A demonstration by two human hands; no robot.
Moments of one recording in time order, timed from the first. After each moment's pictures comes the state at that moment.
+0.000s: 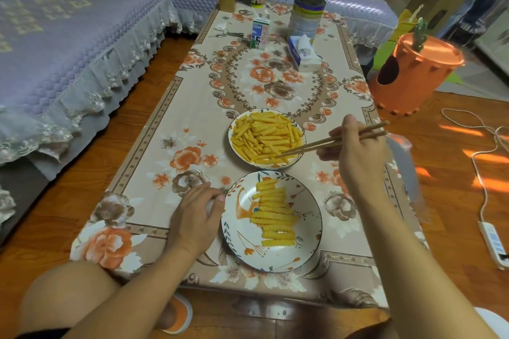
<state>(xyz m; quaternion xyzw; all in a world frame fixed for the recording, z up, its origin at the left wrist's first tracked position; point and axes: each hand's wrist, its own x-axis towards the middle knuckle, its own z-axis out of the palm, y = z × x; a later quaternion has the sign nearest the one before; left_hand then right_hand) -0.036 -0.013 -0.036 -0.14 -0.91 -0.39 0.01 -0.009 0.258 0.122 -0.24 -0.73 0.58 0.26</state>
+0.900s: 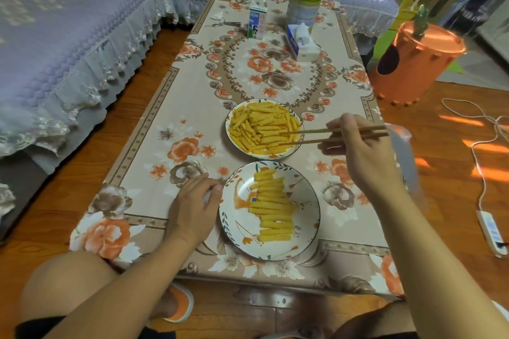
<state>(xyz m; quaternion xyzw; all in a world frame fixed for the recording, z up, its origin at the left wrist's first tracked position) -0.036 -0.013 -0.035 -0.14 -0.91 -0.39 0.00 0.019 0.268 0.129 -0.17 -0.79 0.55 0.20</state>
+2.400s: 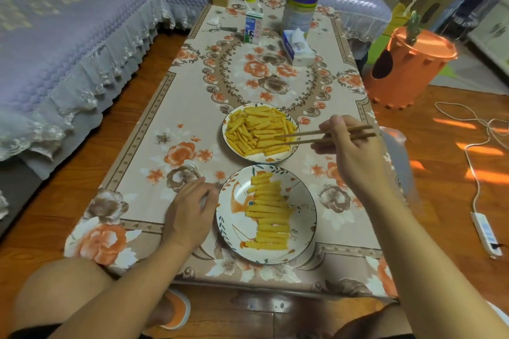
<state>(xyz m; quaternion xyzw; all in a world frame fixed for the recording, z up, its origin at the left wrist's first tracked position) -0.040 -0.014 -0.047 -0.14 -0.90 -0.42 -0.01 0.007 0.269 0.121 -0.15 -0.79 0.55 0.22</state>
